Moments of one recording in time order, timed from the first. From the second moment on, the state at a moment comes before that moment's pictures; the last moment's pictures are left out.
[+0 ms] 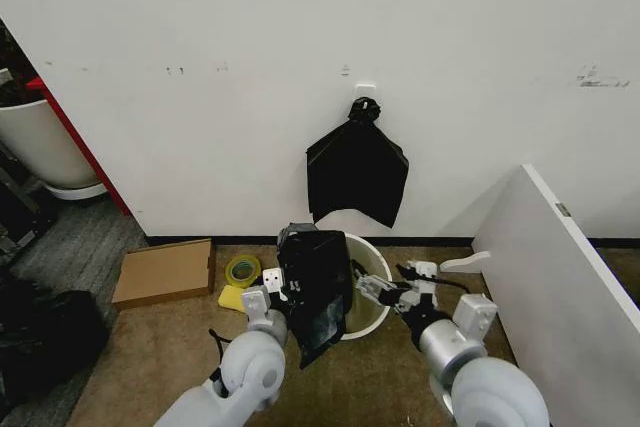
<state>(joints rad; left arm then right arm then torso) 1.19 -1.13 0.06 -1.98 -0.79 0.27 -0.64 -1.36 1.05 0.16 2.38 0.86 -0.46 0.46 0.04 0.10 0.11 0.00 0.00</state>
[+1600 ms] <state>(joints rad) 1.31 -1.08 0.03 -2.05 -0.64 0.19 -0.49 -1.18 0.99 0.11 2.19 0.99 -0.54 0.44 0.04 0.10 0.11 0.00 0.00</state>
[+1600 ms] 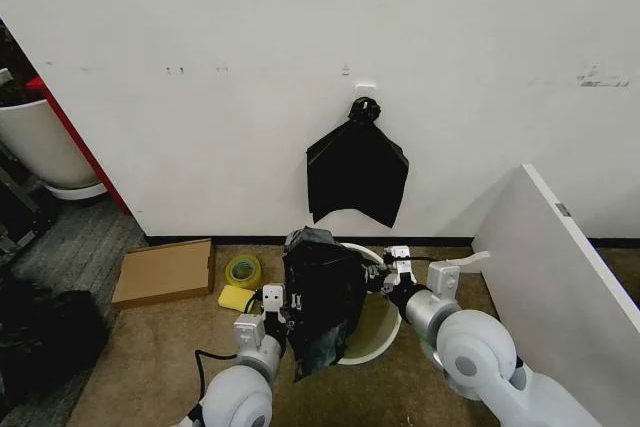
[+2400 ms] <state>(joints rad) 1.37 -1.04 -0.01 -2.07 -0.61 0.13 -0.41 -1.18 0.91 0.19 2.11 1.02 -0.50 0.47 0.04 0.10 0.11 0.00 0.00</state>
